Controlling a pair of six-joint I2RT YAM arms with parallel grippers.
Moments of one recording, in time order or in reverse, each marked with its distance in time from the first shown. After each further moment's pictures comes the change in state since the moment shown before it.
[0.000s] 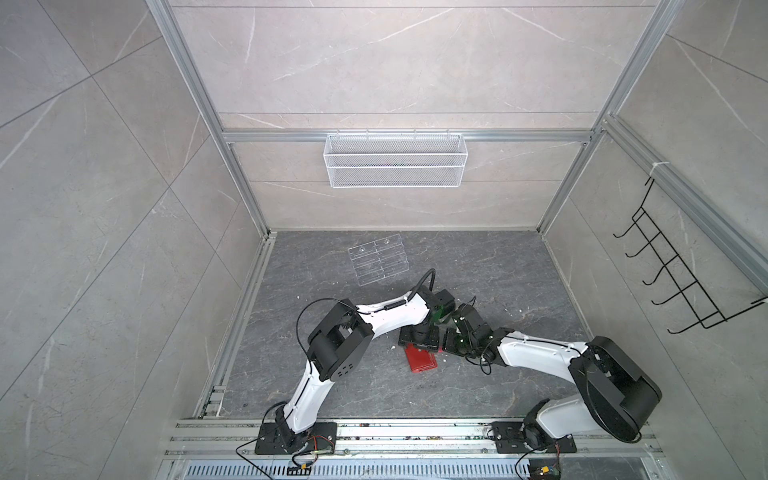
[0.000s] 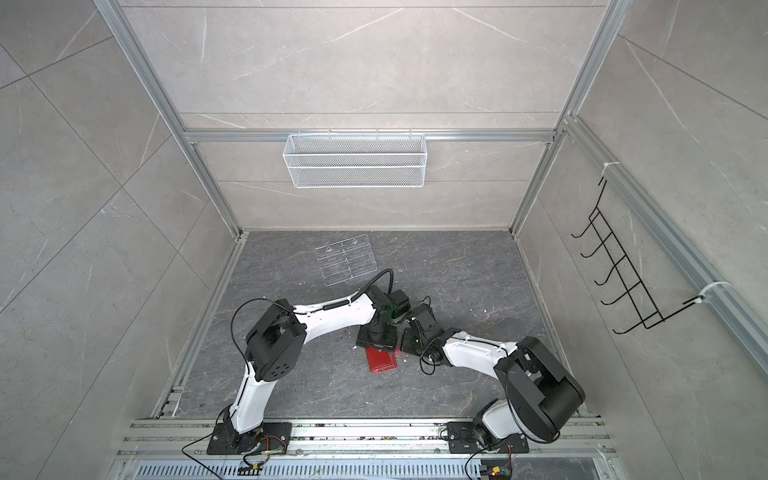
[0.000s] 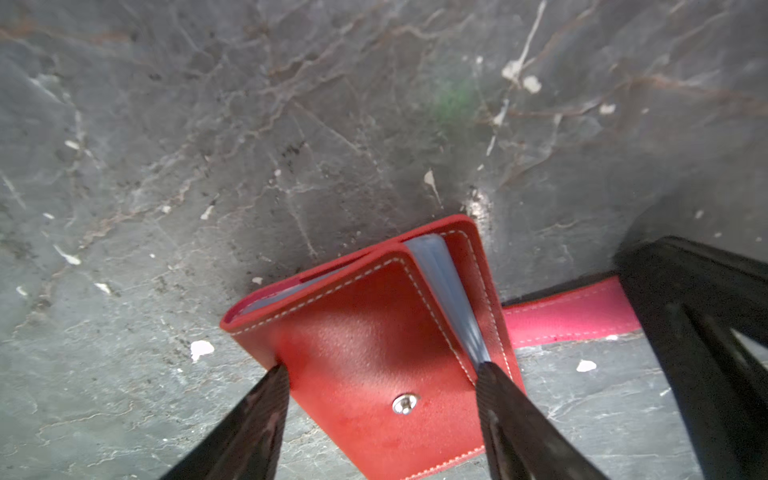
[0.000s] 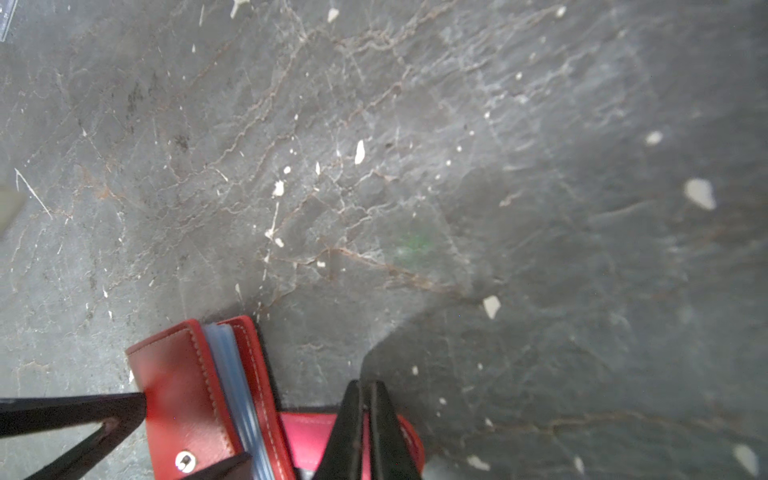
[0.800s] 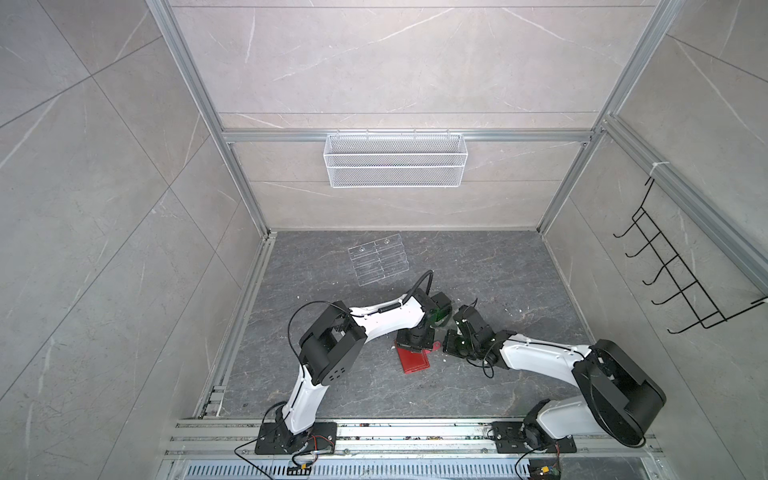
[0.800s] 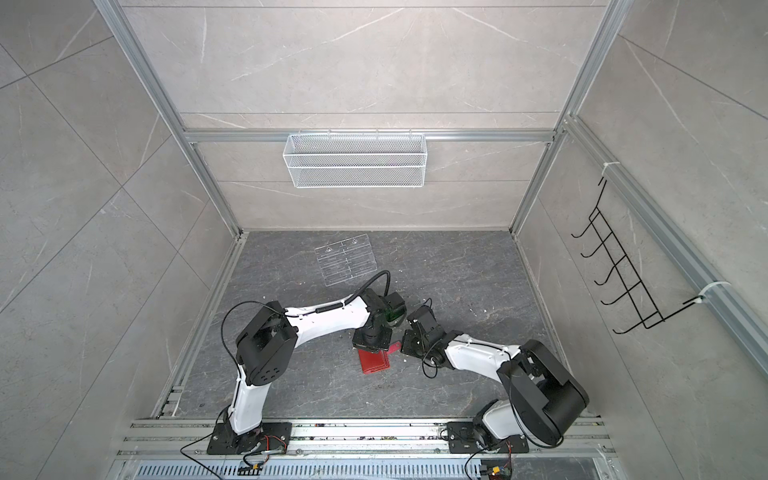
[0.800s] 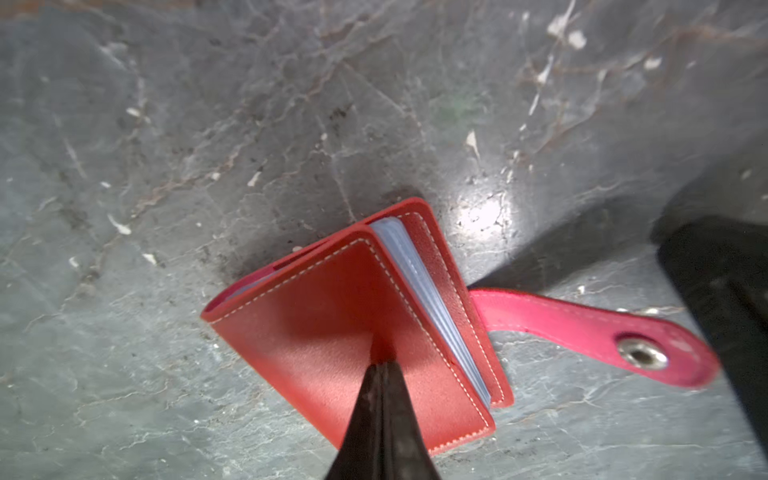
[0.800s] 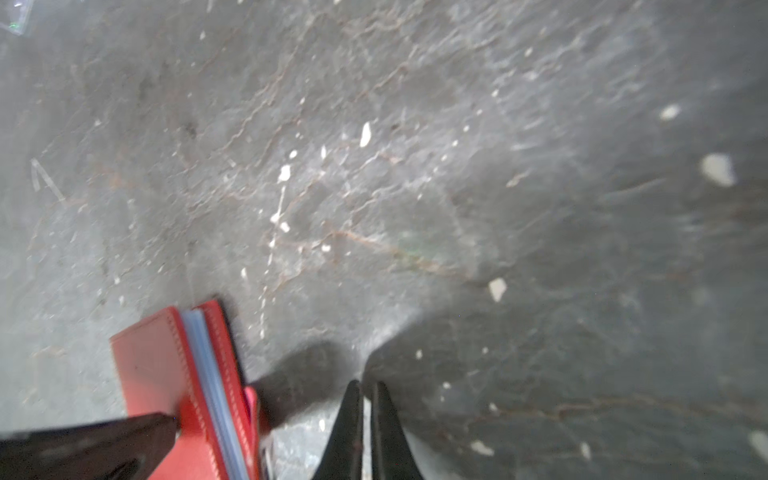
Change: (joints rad) left arm -0.004 -0.086 -0.091 0.031 -0.046 -0.006; right arm 0.000 -0.055 -0.048 0.033 -0.051 0.004
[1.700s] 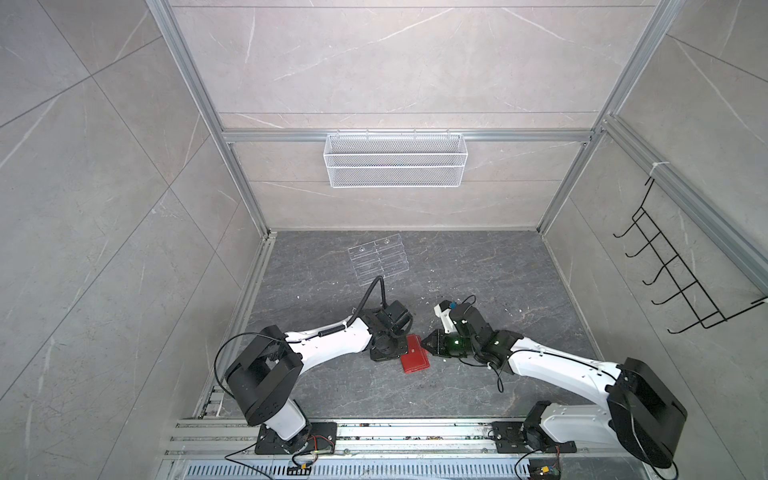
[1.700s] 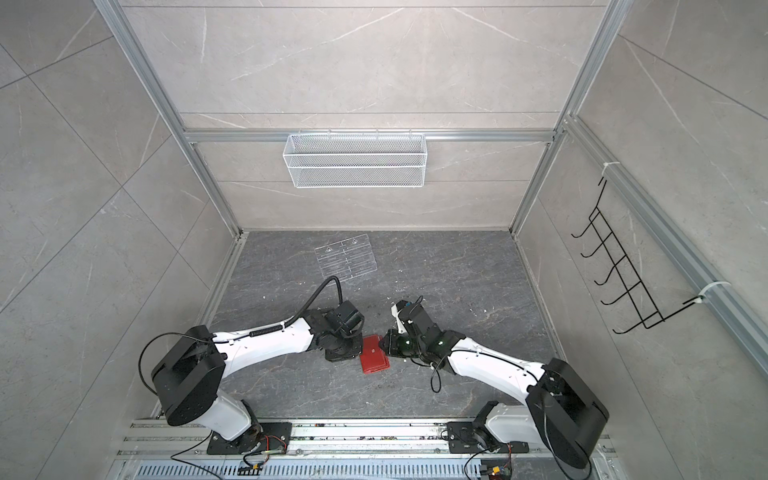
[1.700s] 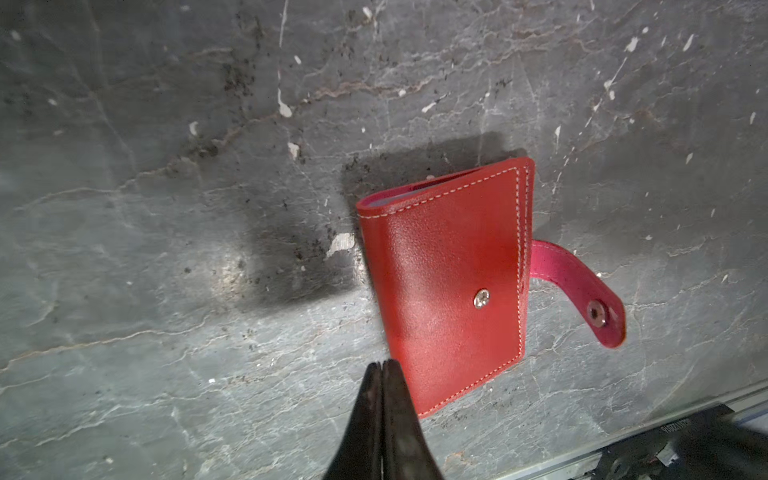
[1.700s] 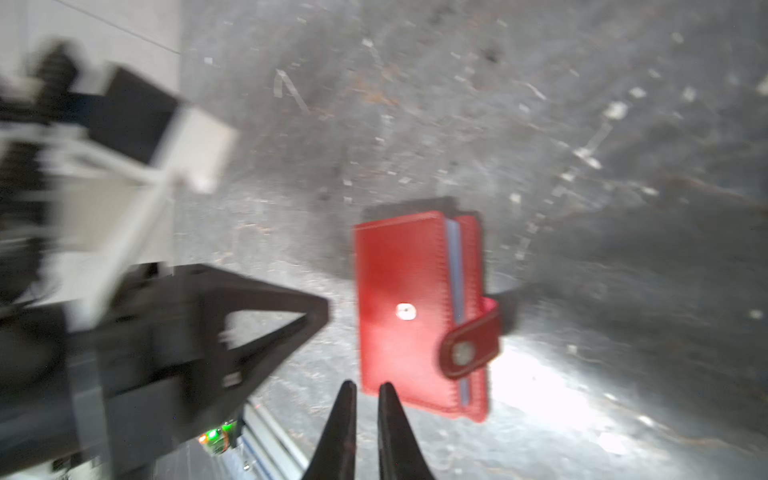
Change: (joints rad) left arm 0.100 -0.451 -0.597 0.463 0.111 -0.233; right arm 0.148 -0.128 0.146 -0.065 -0.187 -0.009
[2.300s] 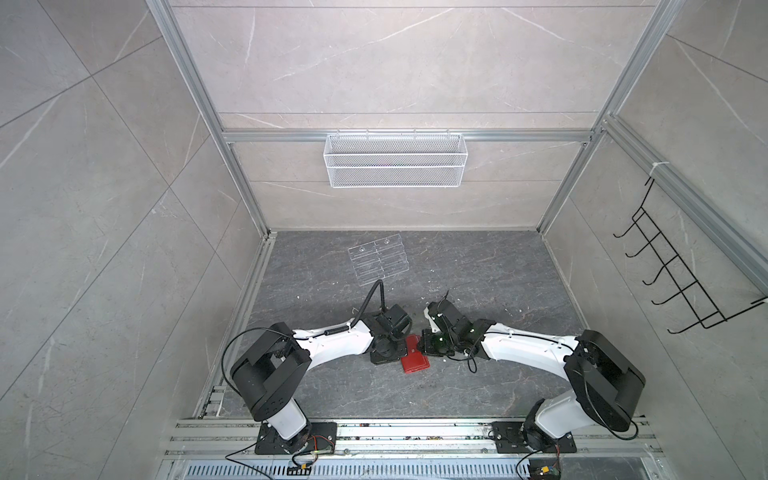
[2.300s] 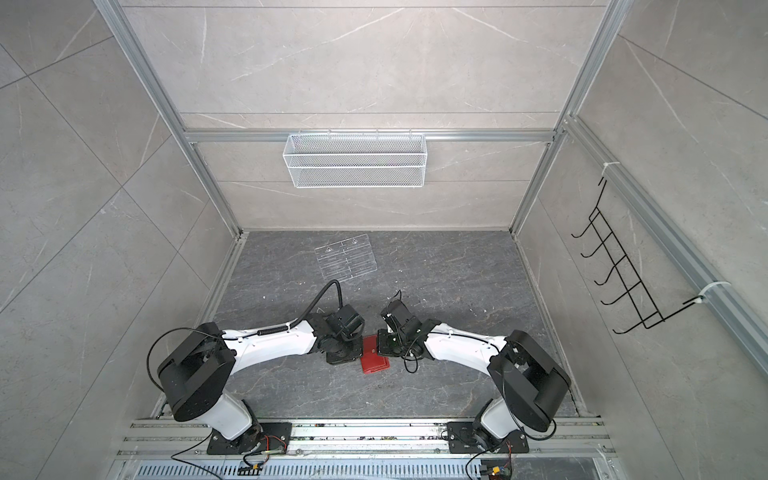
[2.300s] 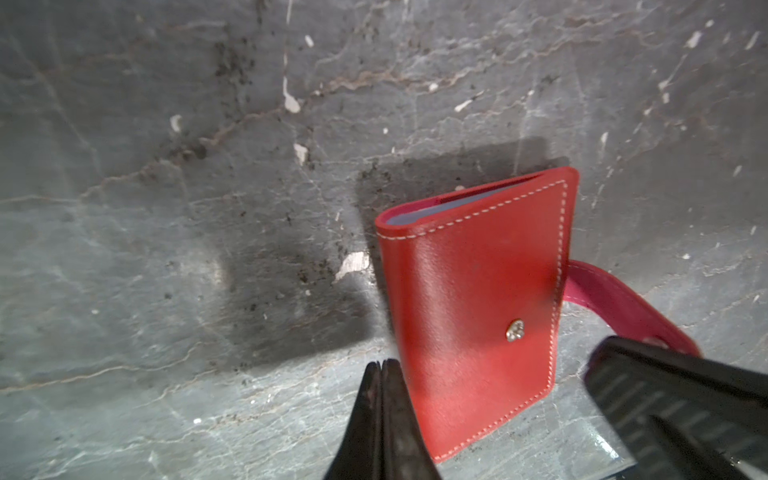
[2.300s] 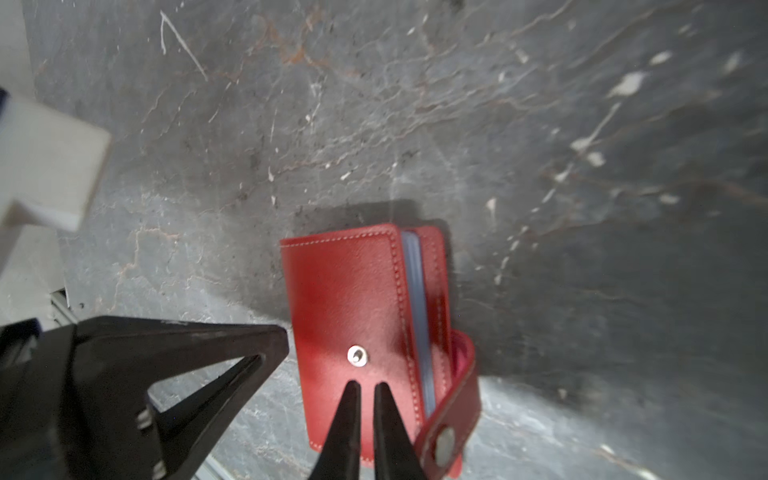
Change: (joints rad) left arm 0.002 0.033 -0.041 0.062 0.001 -0.019; right arm 0.006 0.254 0.114 -0.100 0.089 -0.033
